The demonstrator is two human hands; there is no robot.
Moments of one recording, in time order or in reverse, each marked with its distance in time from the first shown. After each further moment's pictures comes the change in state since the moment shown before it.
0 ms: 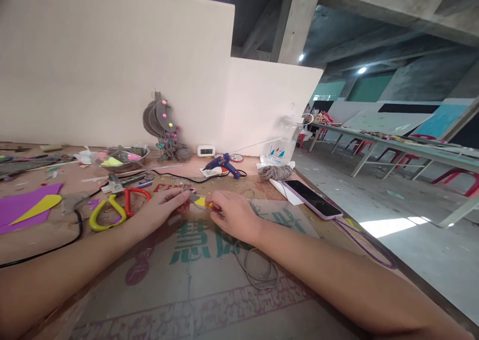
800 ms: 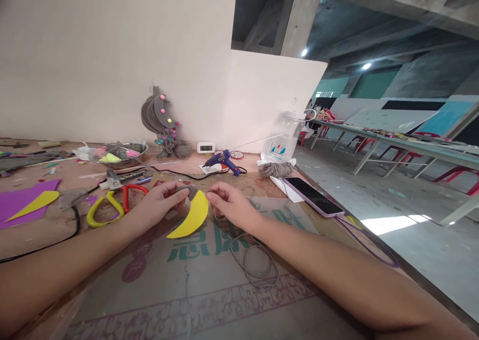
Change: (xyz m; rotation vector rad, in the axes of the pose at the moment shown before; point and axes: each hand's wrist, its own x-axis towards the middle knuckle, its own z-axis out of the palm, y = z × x) left_hand 0.003 -0.001 0.002 -0.088 0.074 -0.042; right_hand 0.008 0.002 0.005 0.828 -0.120 0.483
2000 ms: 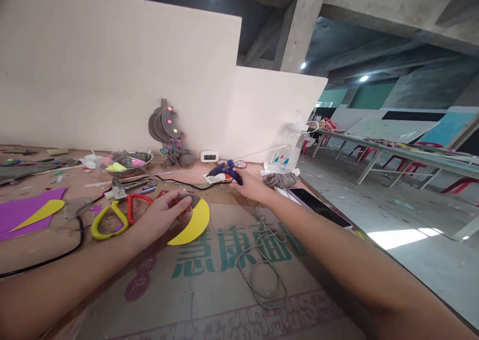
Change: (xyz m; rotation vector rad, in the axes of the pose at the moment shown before) left_hand 0.005 -0.006 0.000 -0.023 0.092 -0.022; right_hand 0.068 0.031 -0.081 -0.858 0.150 0.073
